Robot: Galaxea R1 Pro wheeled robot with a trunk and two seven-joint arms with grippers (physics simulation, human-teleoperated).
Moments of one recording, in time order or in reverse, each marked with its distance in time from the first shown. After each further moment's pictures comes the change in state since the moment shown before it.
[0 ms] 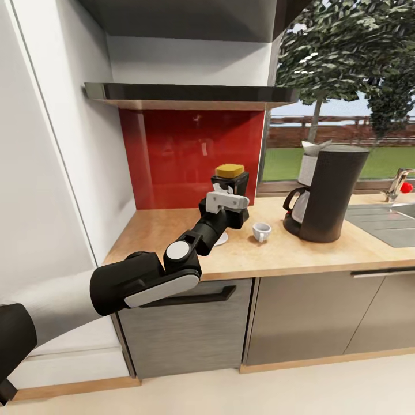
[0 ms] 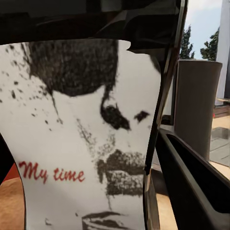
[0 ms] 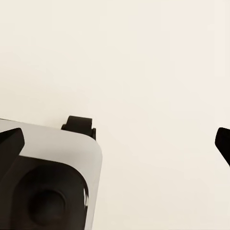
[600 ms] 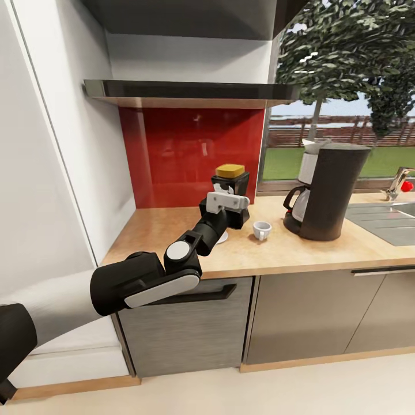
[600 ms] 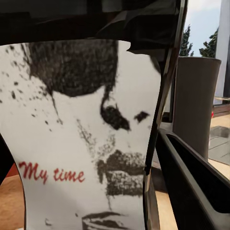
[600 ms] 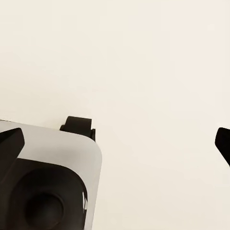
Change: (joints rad) left arm 0.000 -0.001 -0.001 -0.001 0.002 -0.001 -0.001; right arm 0.000 -0.001 -0.001 0.000 0.000 0.000 0.000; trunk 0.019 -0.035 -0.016
